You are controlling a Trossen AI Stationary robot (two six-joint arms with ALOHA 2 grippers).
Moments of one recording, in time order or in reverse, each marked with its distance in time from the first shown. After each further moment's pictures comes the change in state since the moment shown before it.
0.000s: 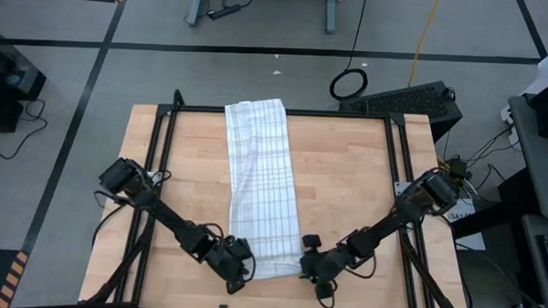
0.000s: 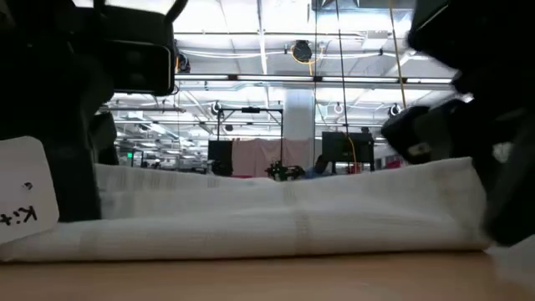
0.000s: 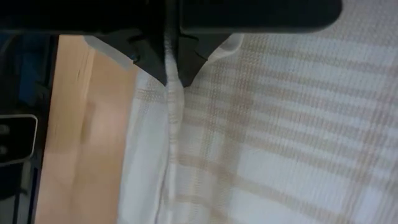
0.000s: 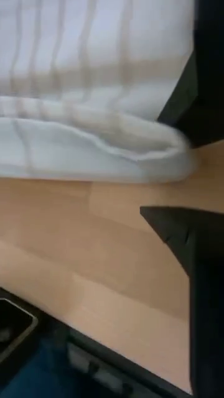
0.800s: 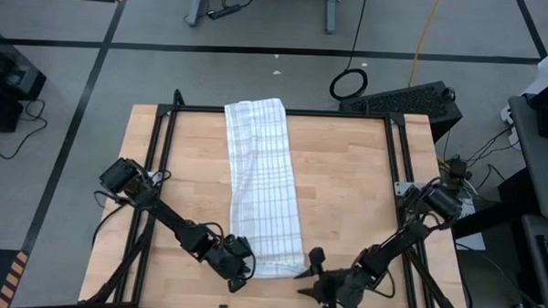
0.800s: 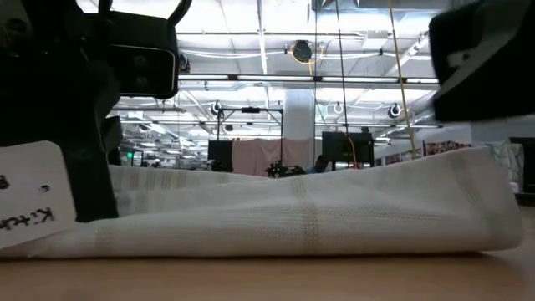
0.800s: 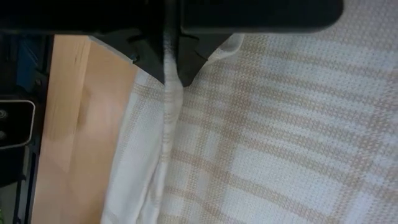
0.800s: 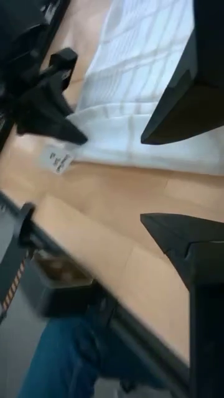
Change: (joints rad) left arm 0.008 0.003 -0.011 0.036 -0.036 -0.013; right arm 0.193 0.081 -0.001 0.340 0.440 -0.339
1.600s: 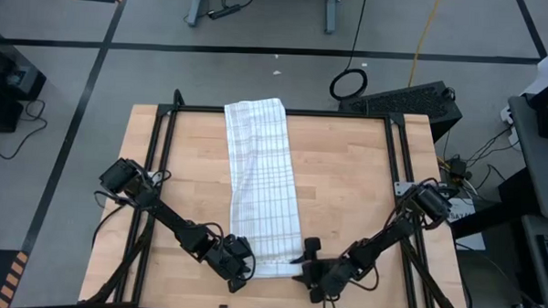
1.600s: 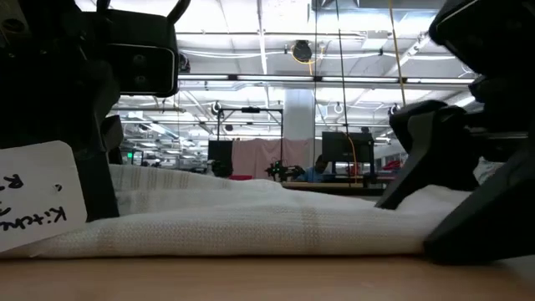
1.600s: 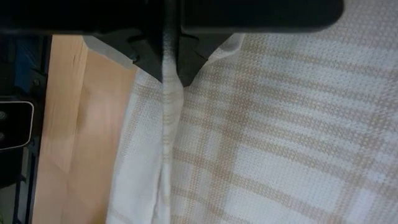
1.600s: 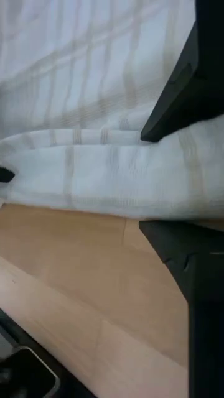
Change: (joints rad) left arm -0.007 0.001 -0.001 0.005 -0.007 0.017; right arm -0.123 0.064 0.003 -0.129 -0.067 0.273
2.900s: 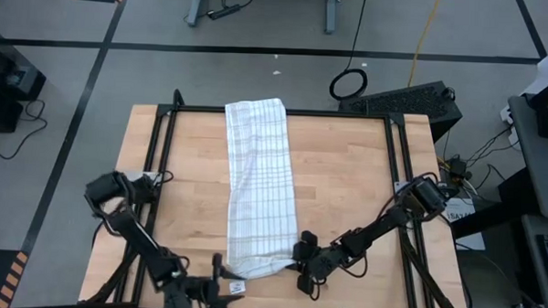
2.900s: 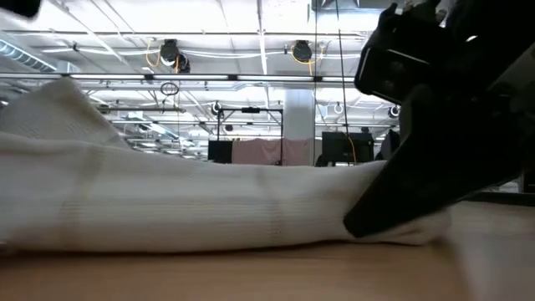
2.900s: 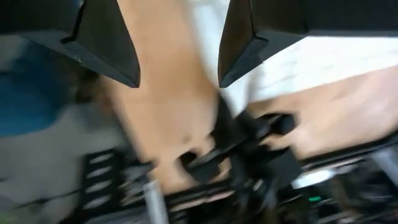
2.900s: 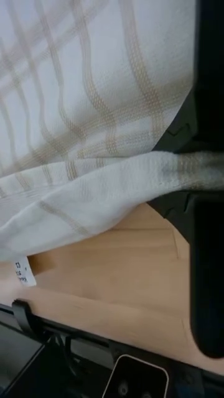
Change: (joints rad) left arm -0.346 0.027 0.029 0.396 -0.775 0.828; right arm -0.120 0.000 -0.002 -0.032 -0.233 0.418
